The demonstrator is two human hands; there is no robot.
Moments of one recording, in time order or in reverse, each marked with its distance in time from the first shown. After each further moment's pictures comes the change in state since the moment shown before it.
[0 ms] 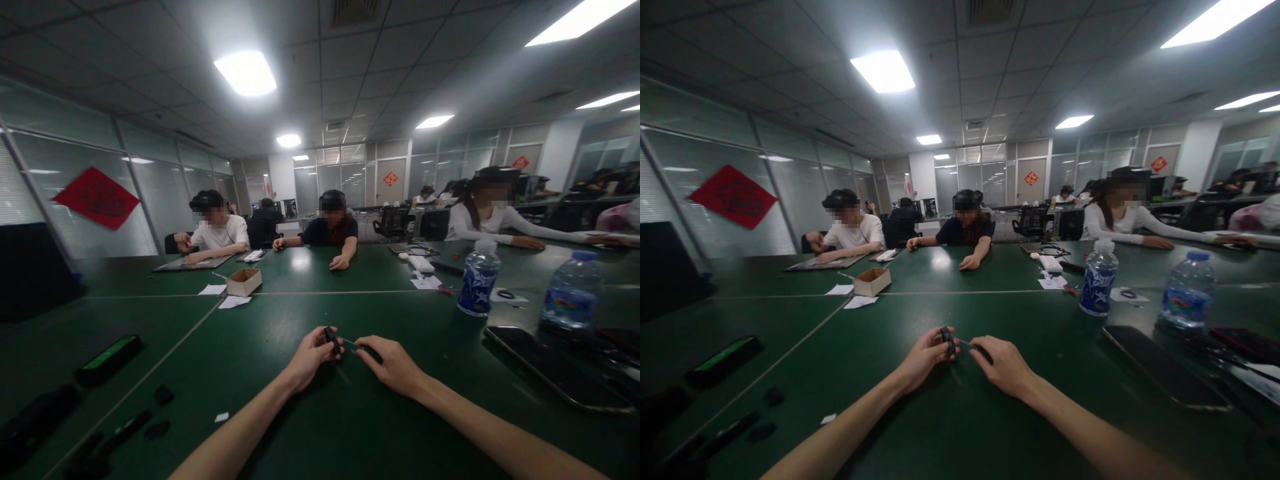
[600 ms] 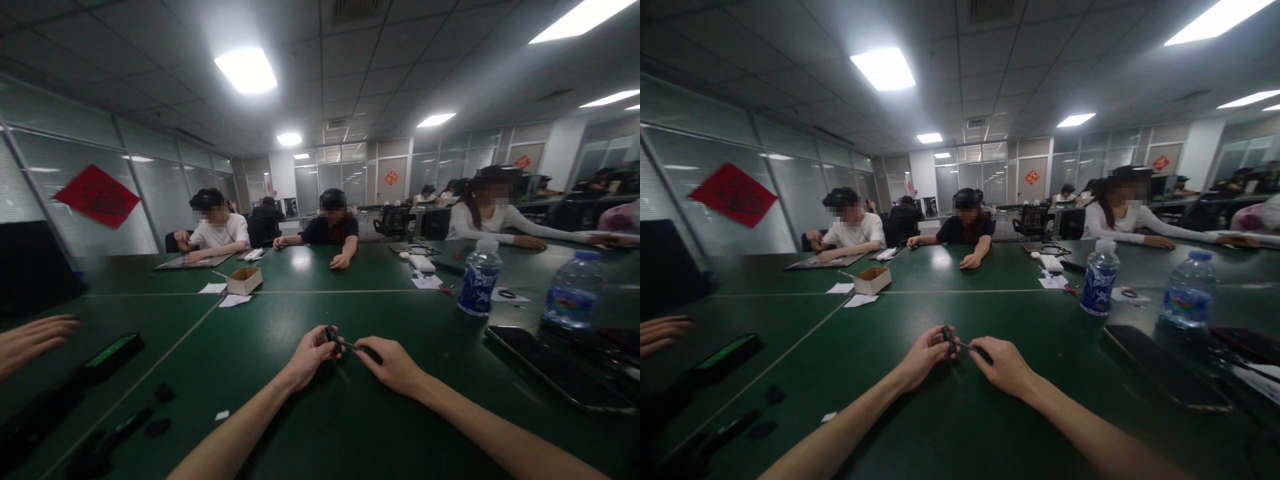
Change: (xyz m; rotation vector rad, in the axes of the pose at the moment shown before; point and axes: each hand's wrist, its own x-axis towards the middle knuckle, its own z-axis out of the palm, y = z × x) left_hand 0.000 -0.002 -0.001 0.002 -0.017 0.021; right_hand 0.000 0.003 0.003 -0.010 -0.025 -0.020
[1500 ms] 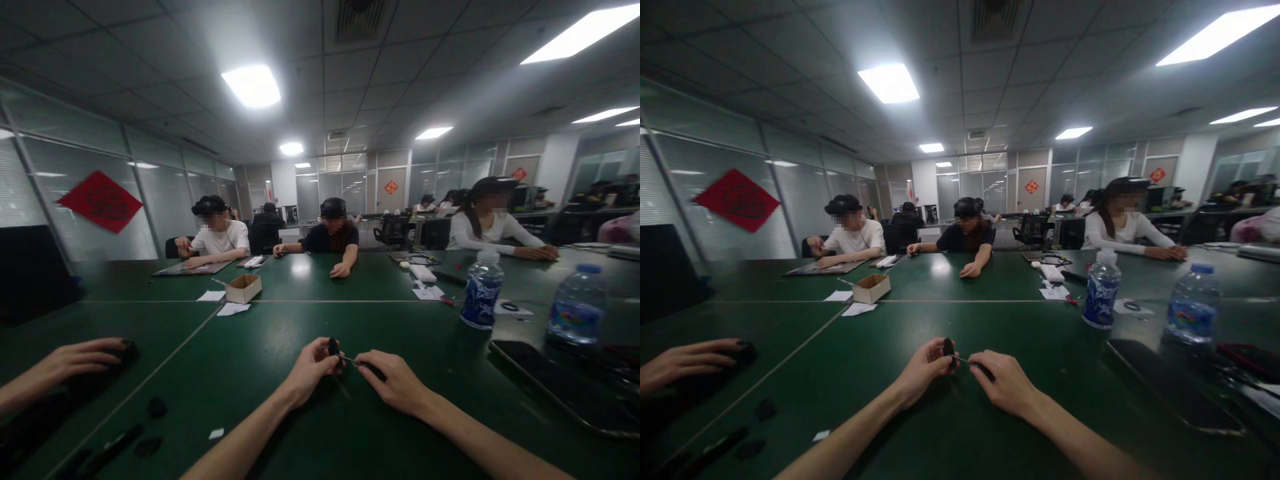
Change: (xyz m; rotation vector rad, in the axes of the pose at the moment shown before) left_hand -0.003 0.003 0.003 0.089 0.009 0.023; right_hand -0.001 0.000 -0.001 0.015 -0.033 -0.016
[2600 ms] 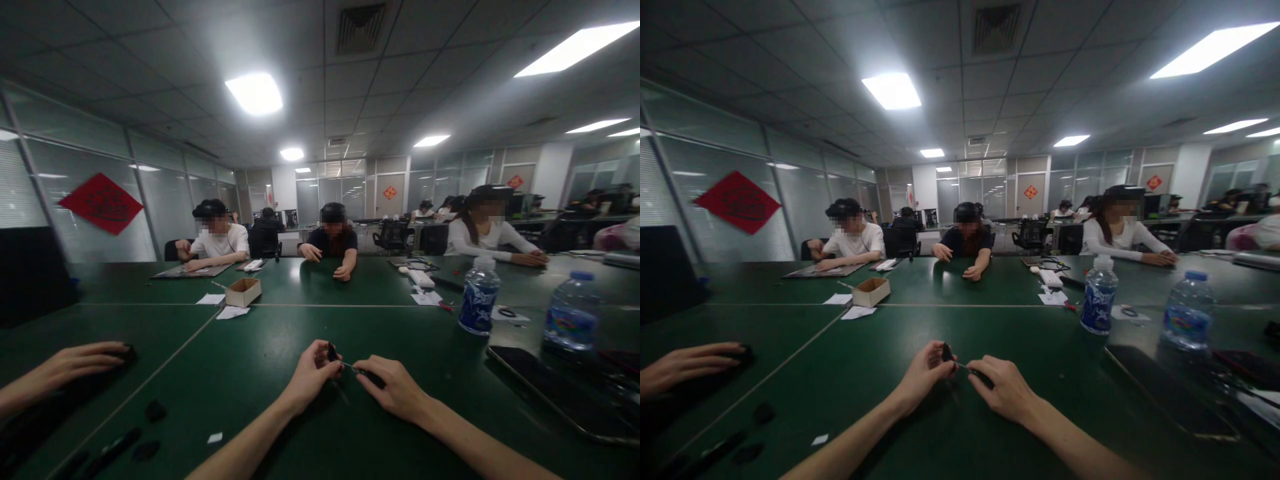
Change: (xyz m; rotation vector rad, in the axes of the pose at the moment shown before) left_hand 0.000 -0.004 0.003 0.106 0.058 0.109; right_hand -0.001 -0.001 0.001 -0.068 0.032 -0.052
